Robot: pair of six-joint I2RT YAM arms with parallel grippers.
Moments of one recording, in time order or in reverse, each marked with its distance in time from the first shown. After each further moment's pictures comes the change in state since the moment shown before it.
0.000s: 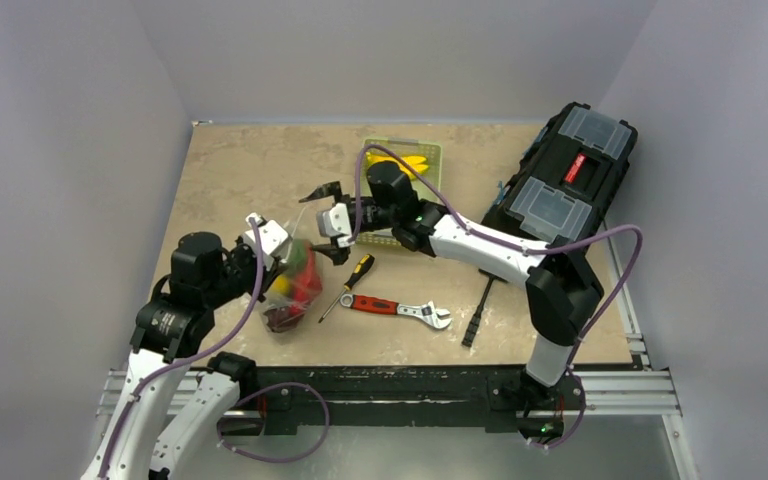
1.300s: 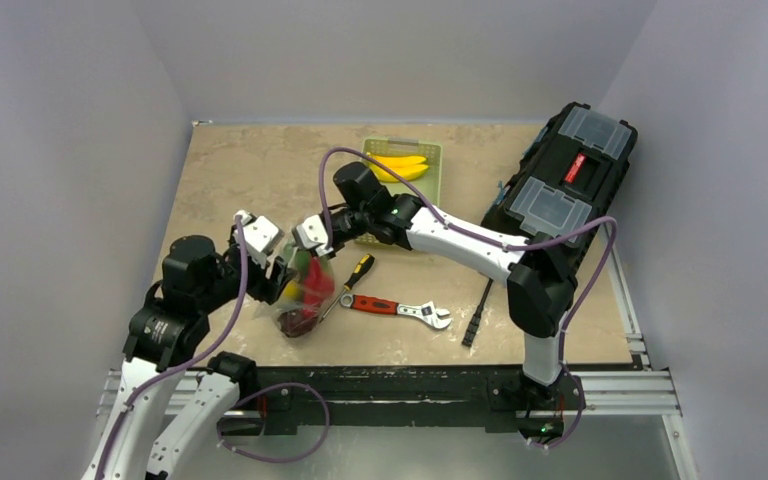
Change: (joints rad) left arm -0.019 -0.026 0.040 0.010 -0.019 -0.109; right arm 0.087 0.126 0.245 -0.418 -0.071 -0.148
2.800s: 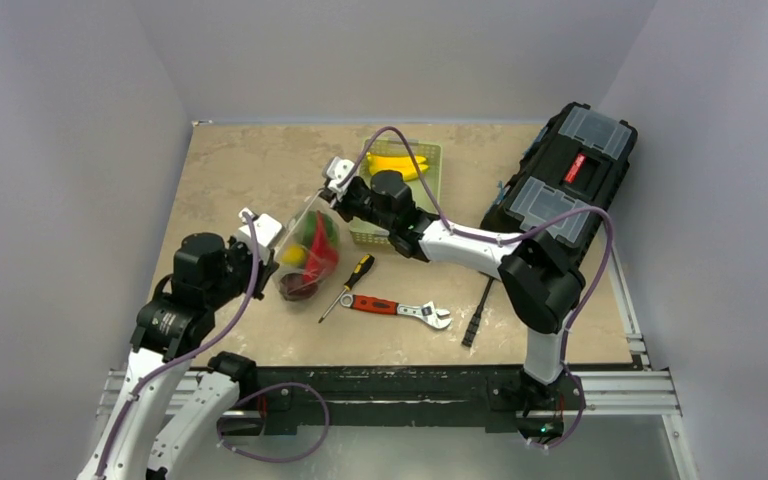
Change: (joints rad) left arm -0.005 0.034 -0.040 -0.023 -0.135 0.008; right arm -0.094 -0.017 -0.312 0.759 0.589 0.735
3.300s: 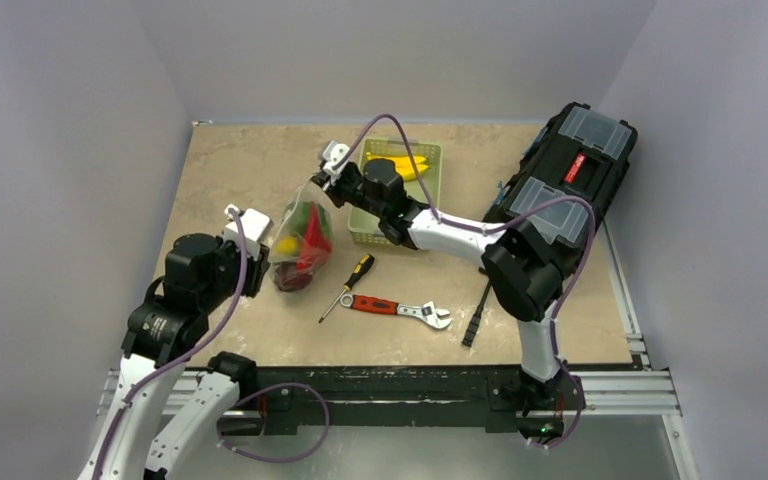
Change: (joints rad) left arm 0.000 -0.014 0.045 -0.048 -0.106 -0.048; right arm -0.026 0.106 0.129 0.027 -0.006 0.057
